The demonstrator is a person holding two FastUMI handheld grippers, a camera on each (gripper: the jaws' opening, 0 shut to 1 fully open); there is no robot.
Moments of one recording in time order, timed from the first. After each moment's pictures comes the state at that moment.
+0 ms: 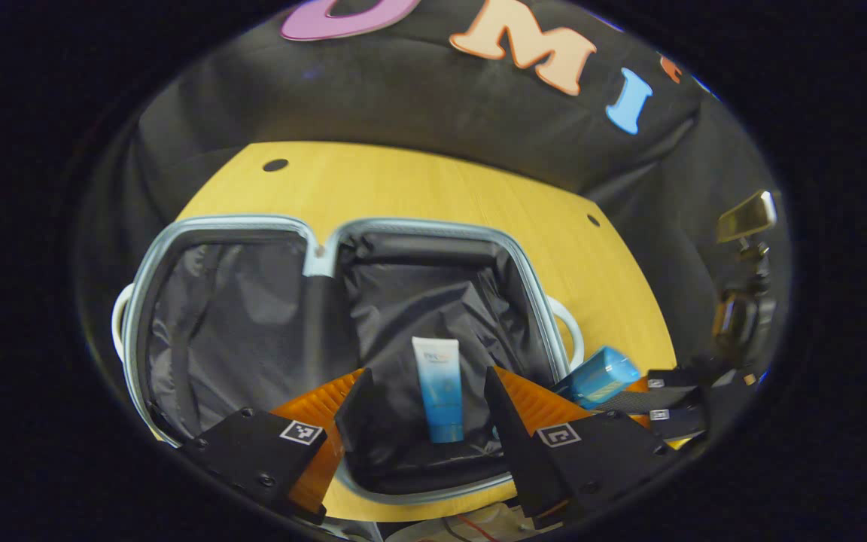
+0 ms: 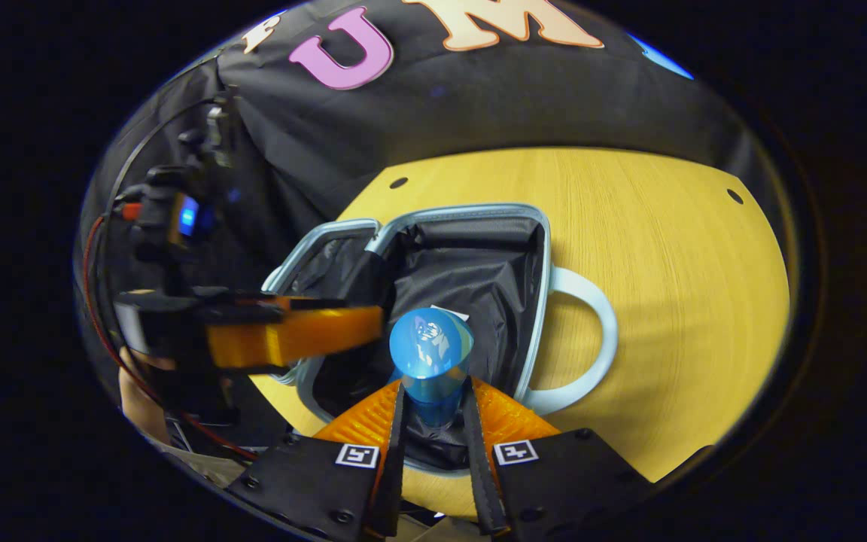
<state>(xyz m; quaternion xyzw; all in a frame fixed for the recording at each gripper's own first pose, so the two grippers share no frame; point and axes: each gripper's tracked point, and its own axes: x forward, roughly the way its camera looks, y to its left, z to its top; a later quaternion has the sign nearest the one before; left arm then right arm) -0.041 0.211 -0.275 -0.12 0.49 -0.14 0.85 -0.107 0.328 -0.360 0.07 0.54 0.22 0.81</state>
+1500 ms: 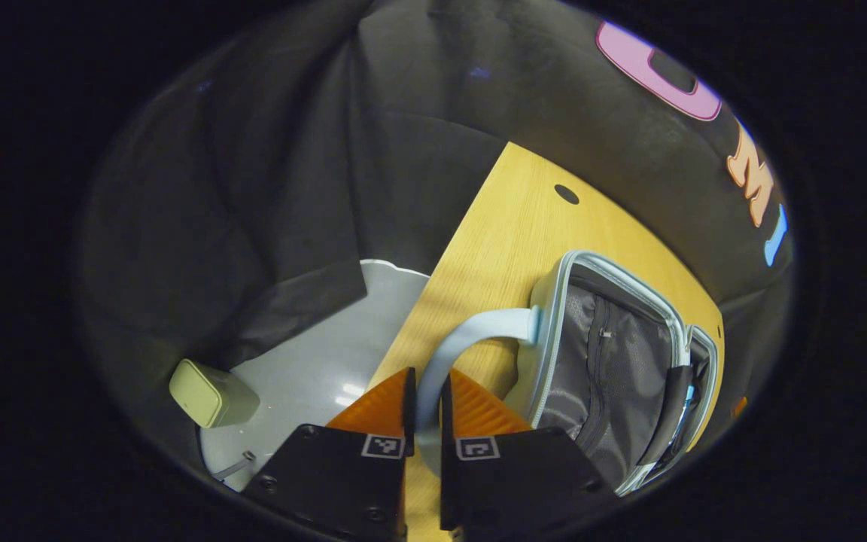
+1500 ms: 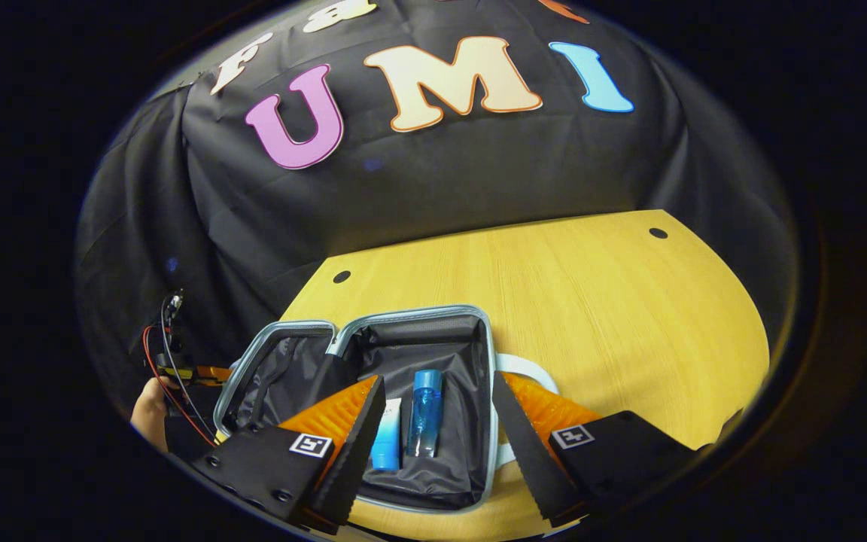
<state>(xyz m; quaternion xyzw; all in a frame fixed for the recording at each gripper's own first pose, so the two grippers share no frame) -0.020 0.547 -0.358 -0.17 0.50 0.09 0.84 -0.045 0.310 -0.282 0.09 0.38 0.07 0.92</state>
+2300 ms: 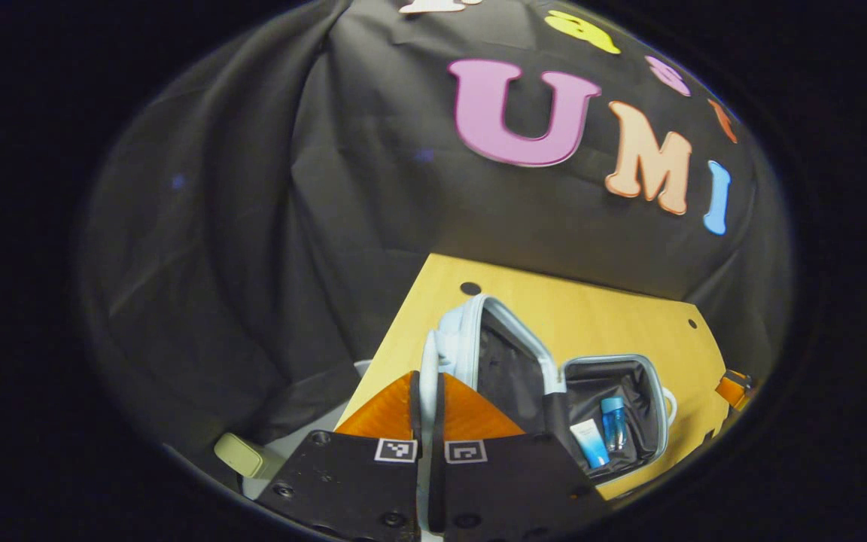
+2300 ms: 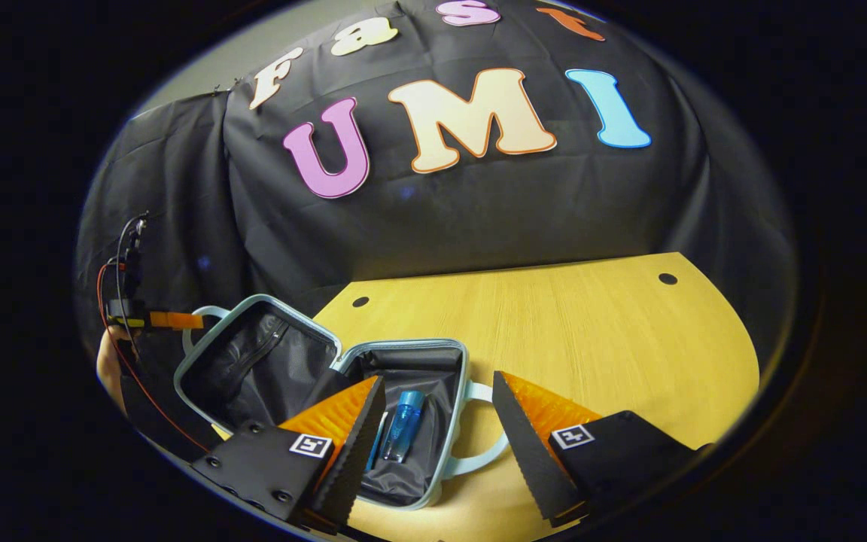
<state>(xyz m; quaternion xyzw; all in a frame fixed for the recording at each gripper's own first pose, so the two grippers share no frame) -0.009 0.427 -0.130 -0.04 0.33 0.05 0.94 -0.035 0.250 -0.238 0.08 0.31 0.15 0.94</state>
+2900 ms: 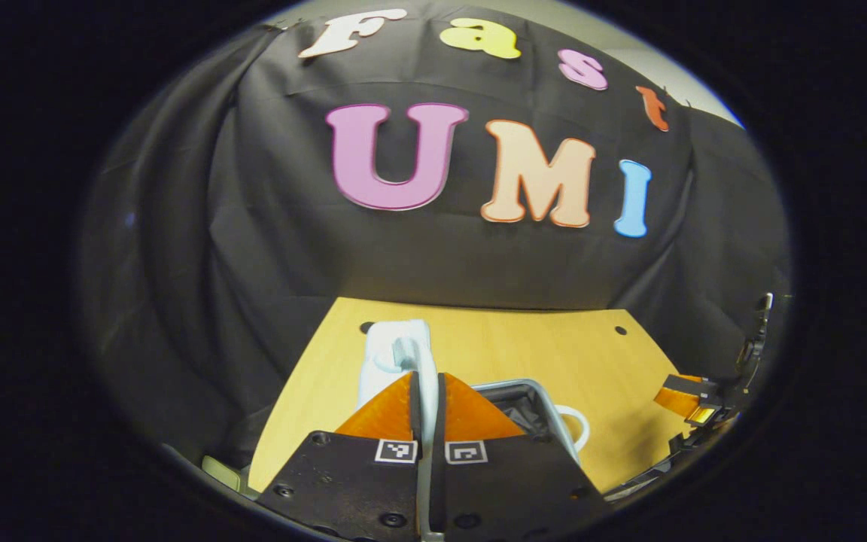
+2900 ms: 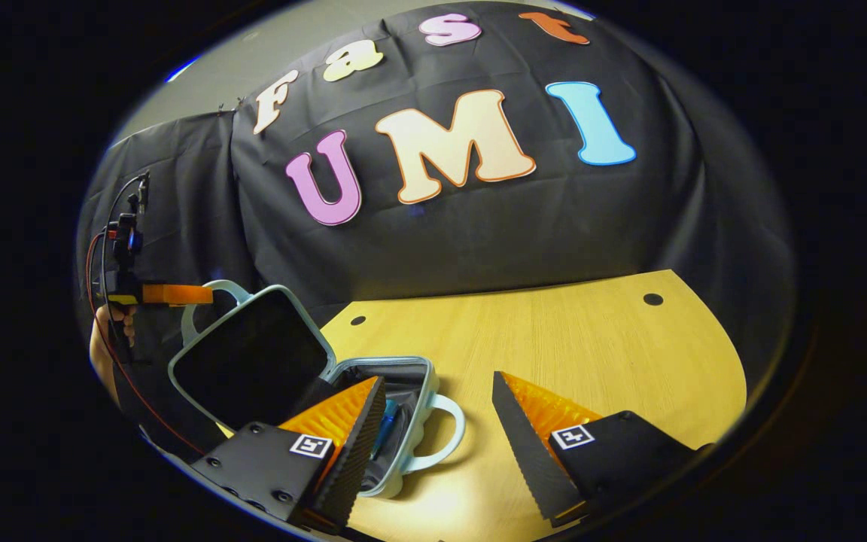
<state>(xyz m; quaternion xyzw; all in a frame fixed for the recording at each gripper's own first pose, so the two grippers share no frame) 0.007 0.243 -0.065 -0.04 0.28 -0.07 0.96 -0.029 0.175 -0.208 0.10 0.28 0.16 0.94</state>
